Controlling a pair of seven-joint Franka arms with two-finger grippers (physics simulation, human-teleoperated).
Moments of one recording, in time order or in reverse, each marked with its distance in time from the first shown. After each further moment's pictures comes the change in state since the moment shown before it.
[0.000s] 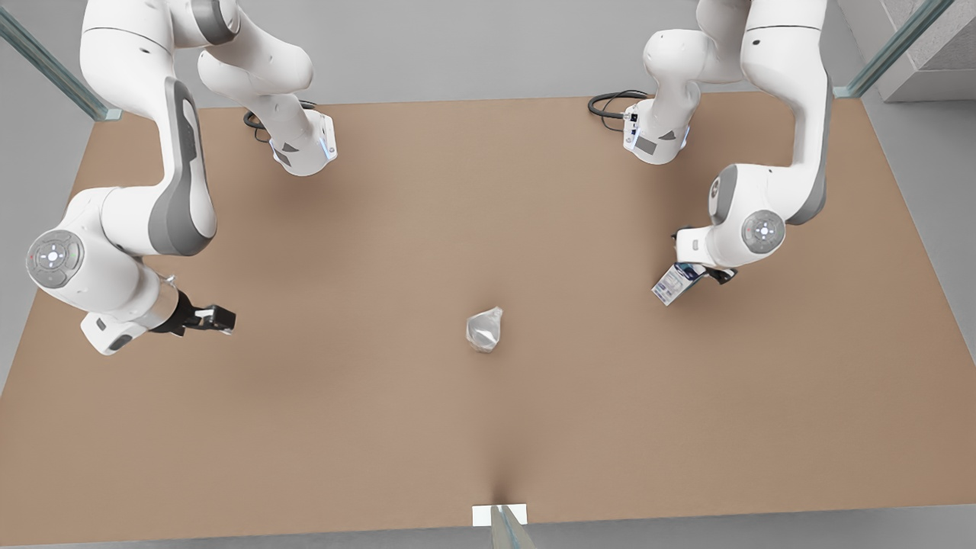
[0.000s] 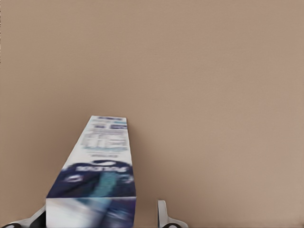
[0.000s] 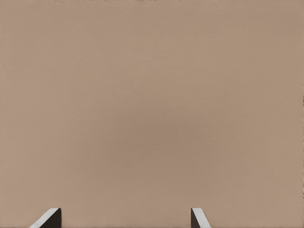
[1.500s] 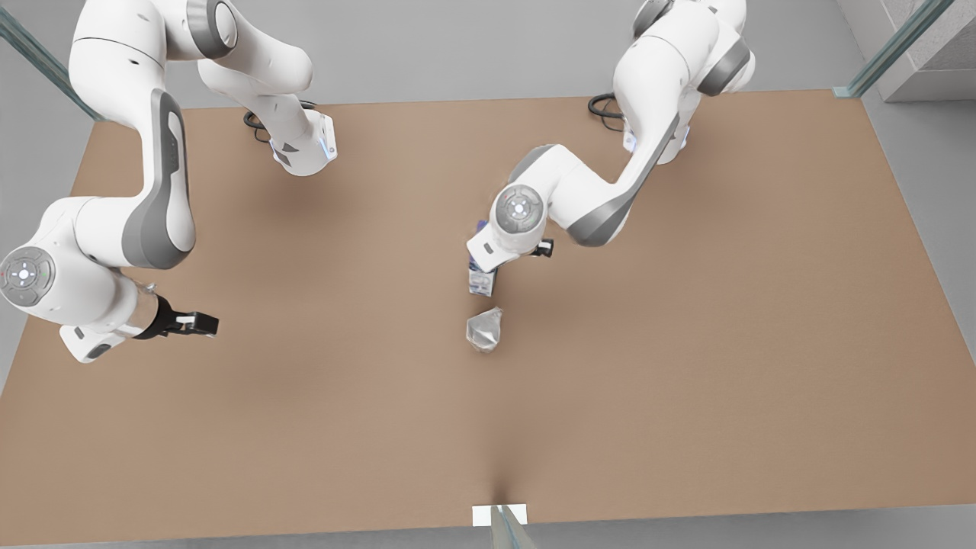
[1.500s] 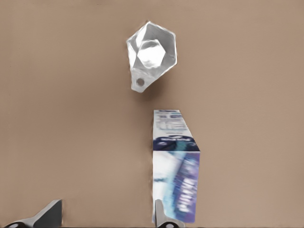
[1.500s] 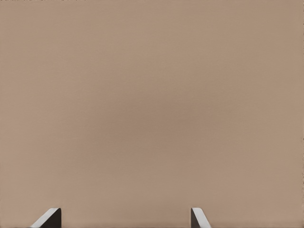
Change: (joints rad) left arm -0.397 0.482 -0.142 1.036 -0.066 -0.484 -1.248; right arm -0.040 0.067 -0.008 0.108 0.000 -0.093 0.006
